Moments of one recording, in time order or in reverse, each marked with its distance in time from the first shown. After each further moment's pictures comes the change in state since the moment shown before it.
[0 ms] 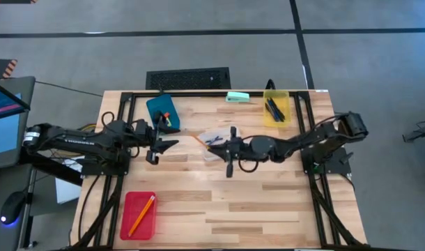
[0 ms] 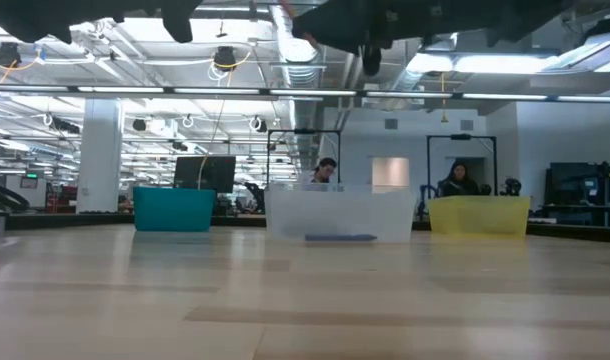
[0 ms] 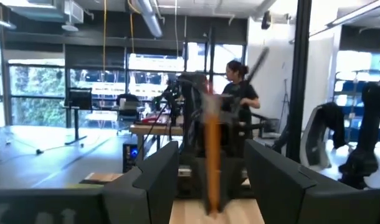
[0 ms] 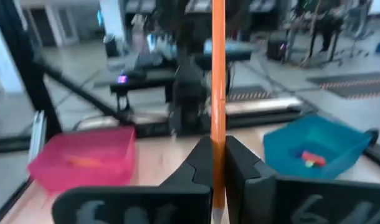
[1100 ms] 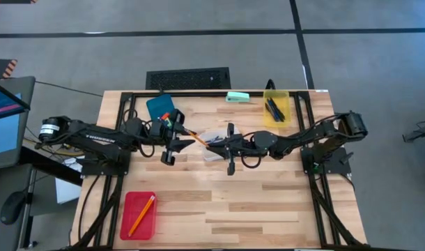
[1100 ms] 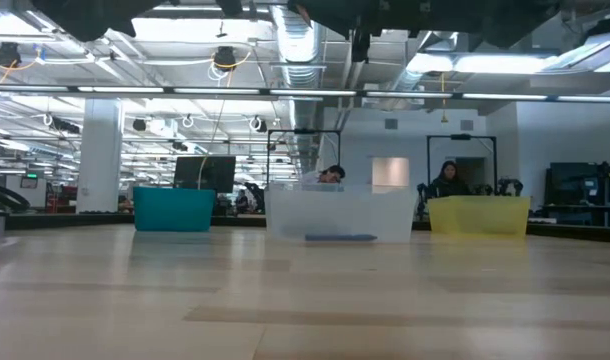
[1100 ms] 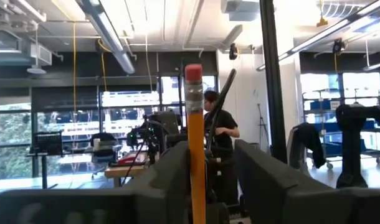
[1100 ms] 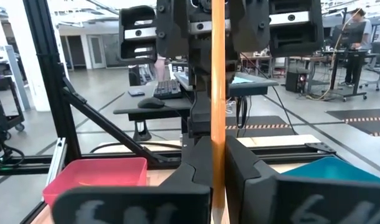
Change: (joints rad) left arm 0.000 0.384 0.184 0.357 0.126 0.040; right arm -0.064 0.001 0.005 0.138 -0.152 -0.050
